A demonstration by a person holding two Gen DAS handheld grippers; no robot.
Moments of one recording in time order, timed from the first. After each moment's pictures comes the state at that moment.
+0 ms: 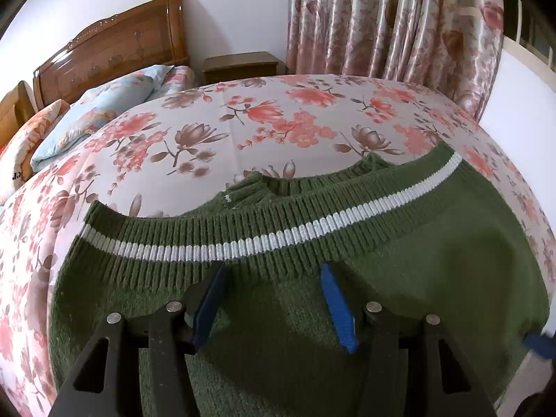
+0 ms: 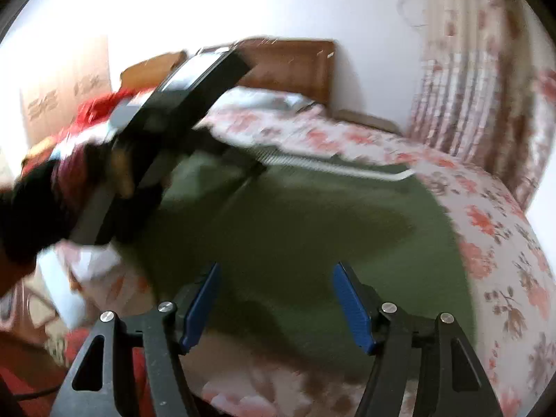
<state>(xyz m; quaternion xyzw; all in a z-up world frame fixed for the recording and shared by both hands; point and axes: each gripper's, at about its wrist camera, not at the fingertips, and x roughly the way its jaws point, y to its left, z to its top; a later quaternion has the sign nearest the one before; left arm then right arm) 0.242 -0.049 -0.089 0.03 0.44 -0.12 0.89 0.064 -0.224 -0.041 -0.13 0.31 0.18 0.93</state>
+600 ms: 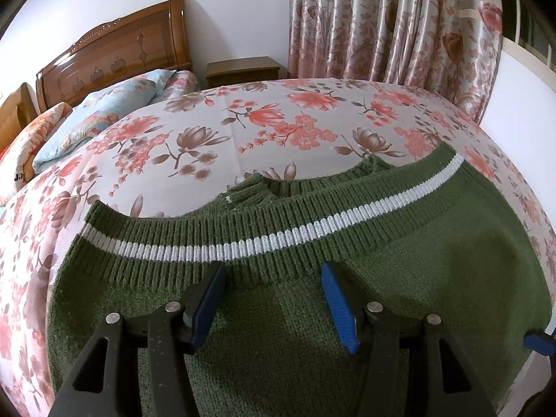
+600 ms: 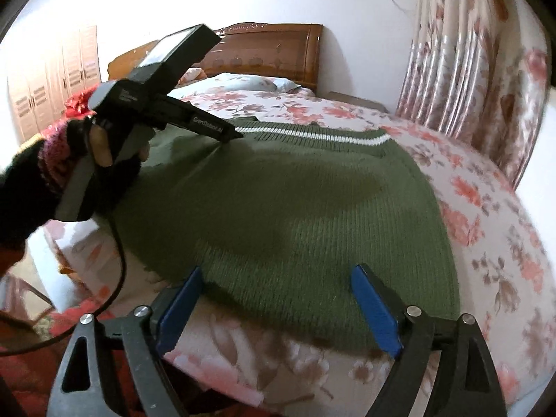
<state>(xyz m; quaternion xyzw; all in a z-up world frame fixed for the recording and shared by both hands) 0.243 -0.049 -0.090 0.03 0.43 -0.12 0.89 0.062 -0.249 -0.057 -0.12 0.35 0.16 0.91</state>
